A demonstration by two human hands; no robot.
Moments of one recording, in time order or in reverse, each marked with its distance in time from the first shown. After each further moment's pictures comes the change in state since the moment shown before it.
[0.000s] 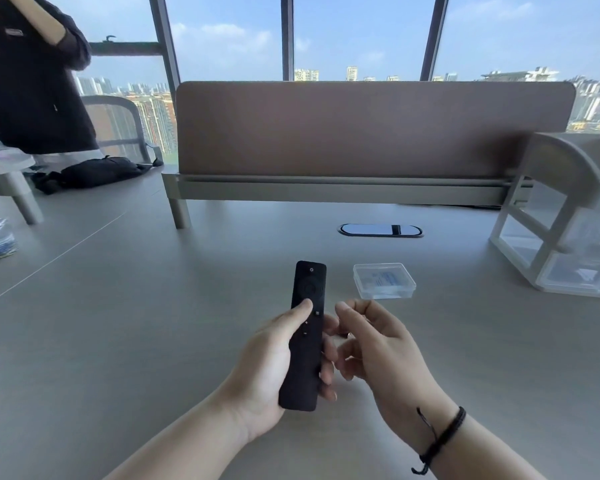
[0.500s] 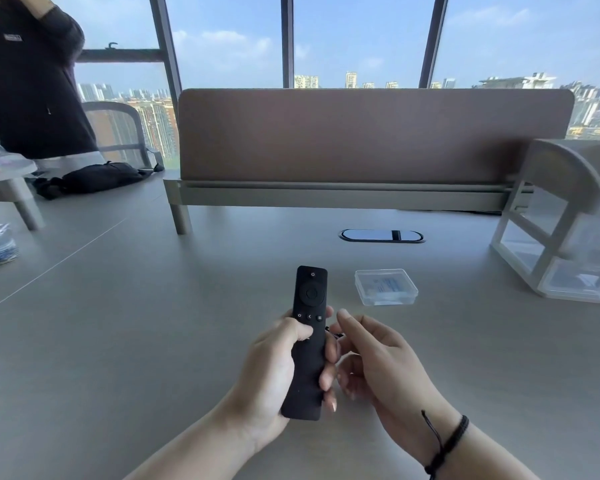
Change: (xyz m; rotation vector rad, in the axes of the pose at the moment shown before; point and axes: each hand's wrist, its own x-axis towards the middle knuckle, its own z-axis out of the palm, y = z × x) left_hand -0.001 -0.003 0.001 -0.014 -0.025 0.134; right_hand 0.003 0.008 -0.002 0.013 -0.089 0.071
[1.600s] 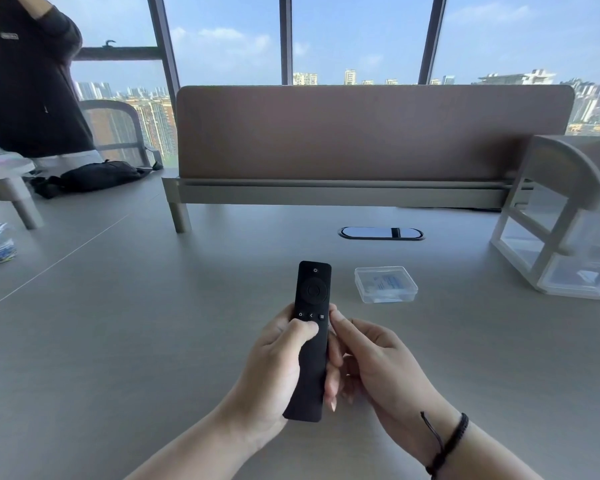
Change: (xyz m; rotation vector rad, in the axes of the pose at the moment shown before) left_hand 0.001 -0.001 0.006 0.099 -0.052 0.155; right_hand -0.007 -0.007 0.007 -0.107 -0.127 -0.059
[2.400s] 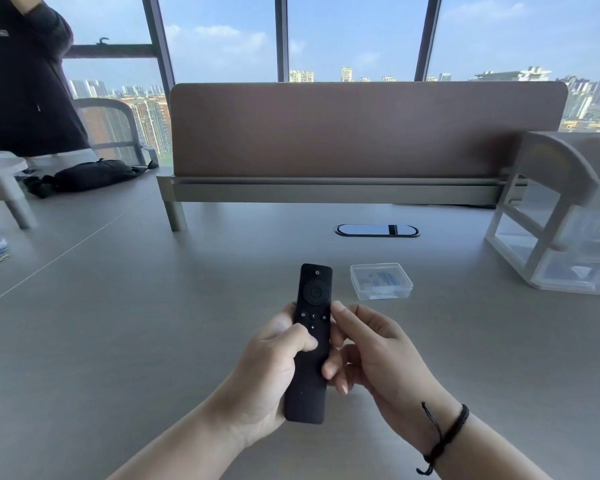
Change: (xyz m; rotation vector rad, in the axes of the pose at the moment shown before) left_hand -0.001 0.004 -0.001 -0.088 -0.097 -0.094; right_hand -0.001 -0.006 -0.006 0.083 0.065 0.008
